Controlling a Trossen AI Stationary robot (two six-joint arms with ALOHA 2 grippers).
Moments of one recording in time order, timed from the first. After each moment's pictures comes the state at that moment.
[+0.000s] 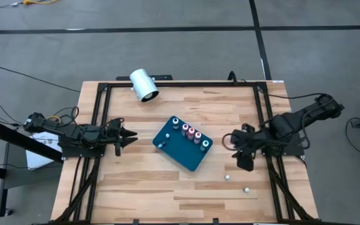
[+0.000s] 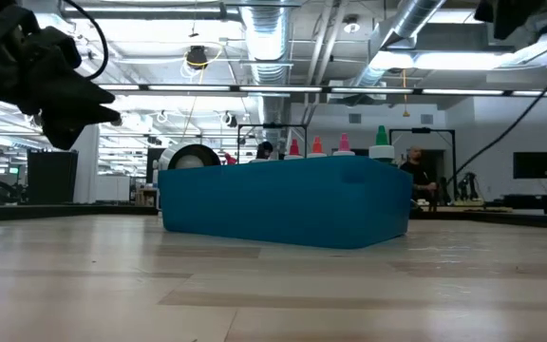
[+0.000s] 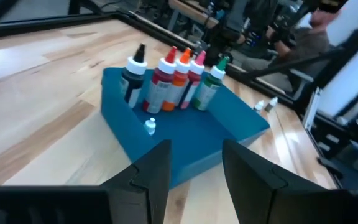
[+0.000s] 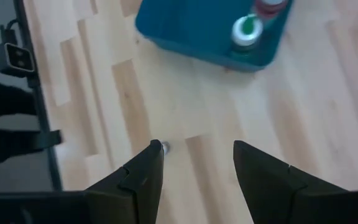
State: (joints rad) left arm -0.25 0.16 0.06 -0.09 -0.39 -0.51; right arm 0.44 1.18 1.20 -1.17 0.10 0.66
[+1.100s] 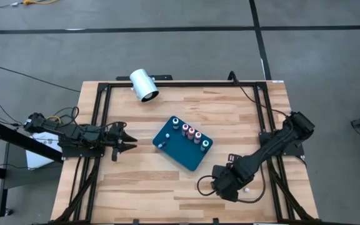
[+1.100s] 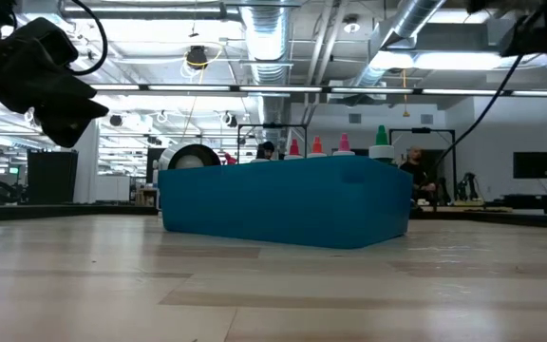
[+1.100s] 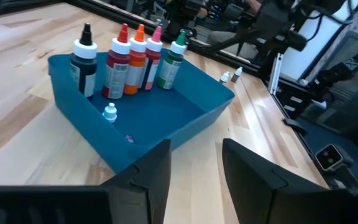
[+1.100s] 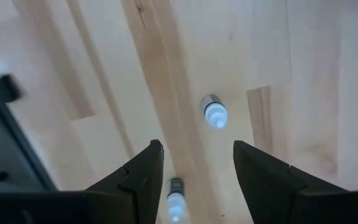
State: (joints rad) left arm -0.25 0.15 0.06 -0.10 -0.20 -0.42; right arm 0.63 1.75 1.37 -1.18 -0.04 0.82
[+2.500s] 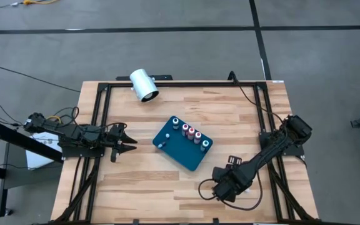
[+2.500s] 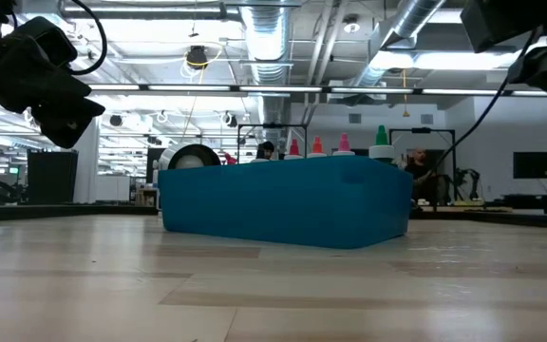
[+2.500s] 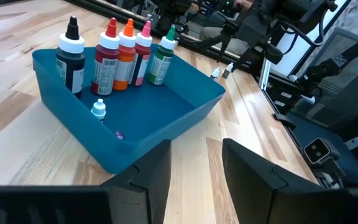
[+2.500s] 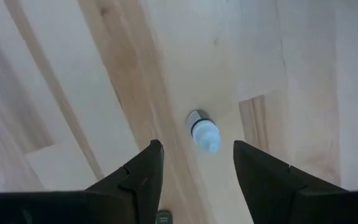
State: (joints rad) left arm -0.25 0.15 0.06 -0.10 -0.16 -0.43; right arm 0.66 1.81 1.29 -1.10 0.06 0.90
